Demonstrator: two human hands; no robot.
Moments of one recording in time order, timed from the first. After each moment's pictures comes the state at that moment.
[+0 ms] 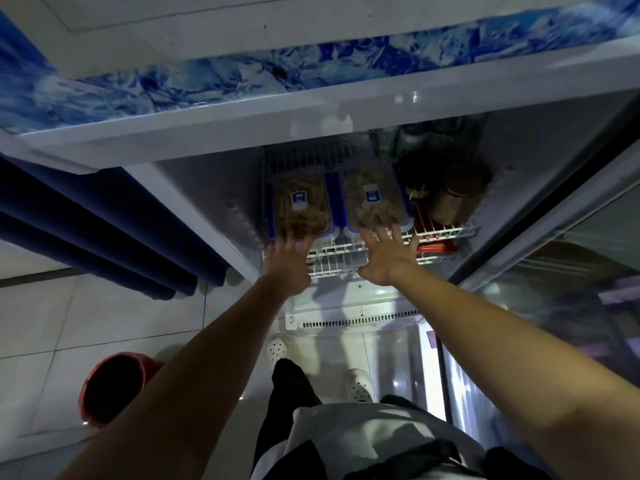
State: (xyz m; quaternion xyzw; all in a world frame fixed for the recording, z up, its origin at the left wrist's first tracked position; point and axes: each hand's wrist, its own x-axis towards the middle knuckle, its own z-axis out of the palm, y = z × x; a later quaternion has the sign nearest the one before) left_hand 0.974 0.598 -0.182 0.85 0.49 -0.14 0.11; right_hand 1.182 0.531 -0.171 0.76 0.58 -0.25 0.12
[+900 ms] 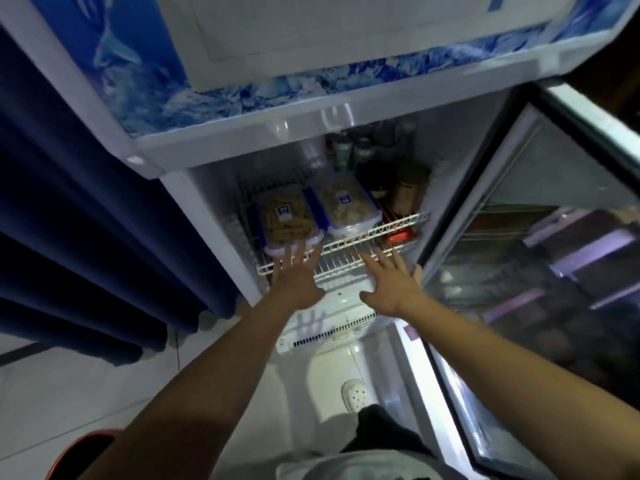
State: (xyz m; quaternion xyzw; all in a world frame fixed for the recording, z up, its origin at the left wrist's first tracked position) left_hand 0.944 0.552 -0.136 0.88 0.40 -0.14 0.20; right_hand 1.111 0.413 -0.138 0.84 0.48 -0.23 -0.02
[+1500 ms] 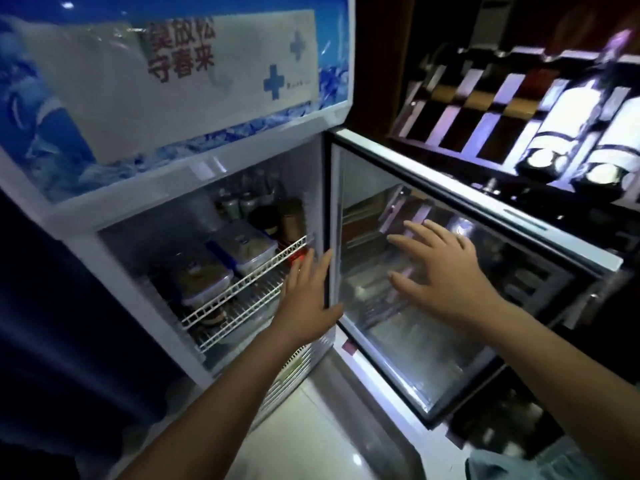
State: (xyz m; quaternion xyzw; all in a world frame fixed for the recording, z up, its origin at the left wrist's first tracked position) left_hand 0.950 0.356 -0.017 0.95 0.13 0.06 0.28; right_hand 1.041 0.139 0.069 0.92 0.36 0.04 -0.16
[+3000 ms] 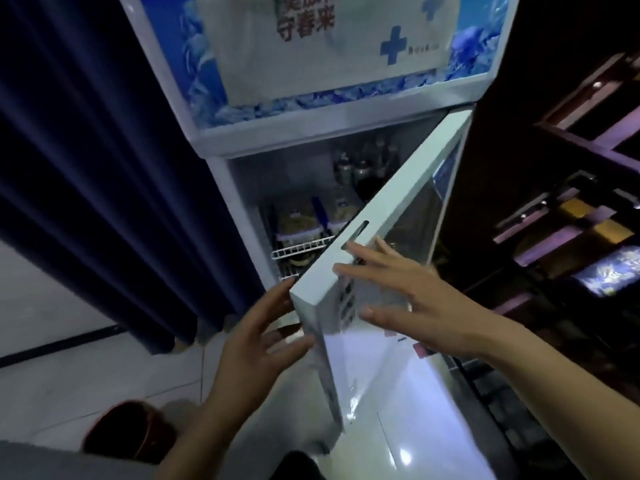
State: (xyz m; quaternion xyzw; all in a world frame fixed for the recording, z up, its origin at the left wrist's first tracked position) left_hand 0.789 0.257 0.005 0.73 0.31 0.36 0.50; right_hand 1.039 0.165 0.064 0.59 0.71 -0.26 -0.28
